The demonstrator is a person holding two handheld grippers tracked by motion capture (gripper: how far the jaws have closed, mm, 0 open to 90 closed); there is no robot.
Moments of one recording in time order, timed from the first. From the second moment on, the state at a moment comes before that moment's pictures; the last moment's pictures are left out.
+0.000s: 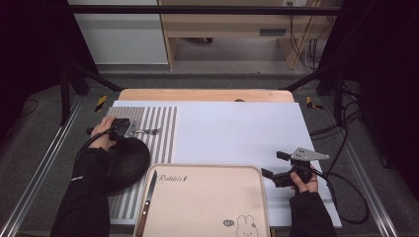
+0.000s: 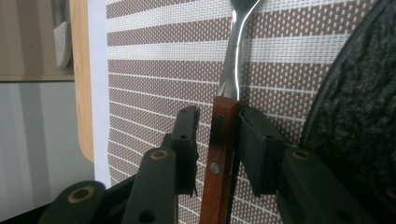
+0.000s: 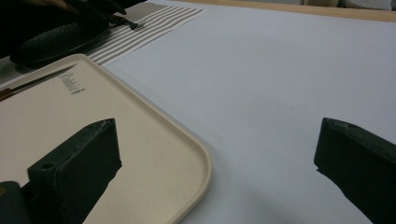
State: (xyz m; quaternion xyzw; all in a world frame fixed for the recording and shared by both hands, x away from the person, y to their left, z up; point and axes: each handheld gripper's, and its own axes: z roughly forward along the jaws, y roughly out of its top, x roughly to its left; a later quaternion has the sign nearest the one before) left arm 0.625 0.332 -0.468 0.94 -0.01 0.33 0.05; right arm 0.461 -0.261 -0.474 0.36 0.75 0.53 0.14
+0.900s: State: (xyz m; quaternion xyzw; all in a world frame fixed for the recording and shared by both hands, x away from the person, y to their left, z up) left arm 0.621 0.329 -0.471 0.94 -0.04 0.33 0.03; right arm 0.461 -0.261 -0.474 0.36 0.75 0.54 0.14
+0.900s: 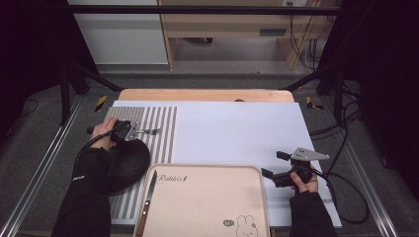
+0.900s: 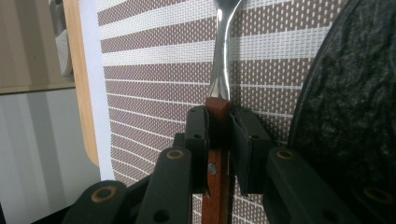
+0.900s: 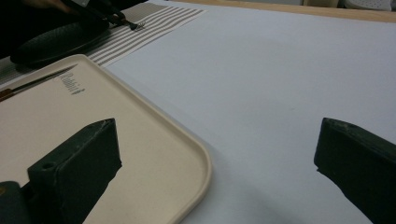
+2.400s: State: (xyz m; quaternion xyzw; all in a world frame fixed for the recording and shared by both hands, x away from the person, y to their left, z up) left arm 0.563 0.318 -0.415 0.92 0.03 0.38 0.05; right arm 0.460 -0.261 -0.474 0.36 0.75 0.54 0.14
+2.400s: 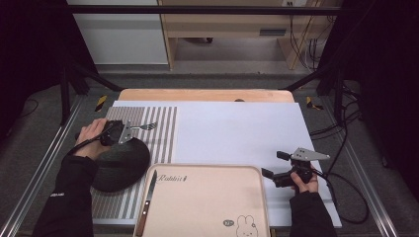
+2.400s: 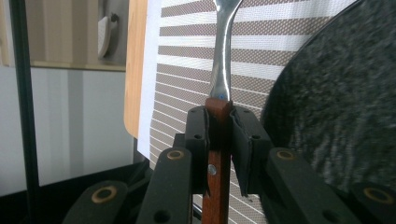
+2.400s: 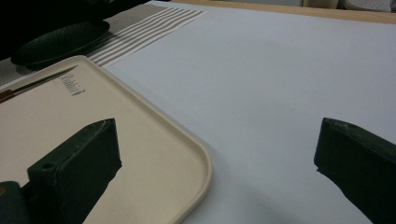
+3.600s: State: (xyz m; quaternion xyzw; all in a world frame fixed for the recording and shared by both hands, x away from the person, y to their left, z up) left arm 0.479 0.271 -0.395 0.91 0.16 0.36 0.11; right arm 0.460 -0.261 -0.474 0.36 0.75 0.54 0.14
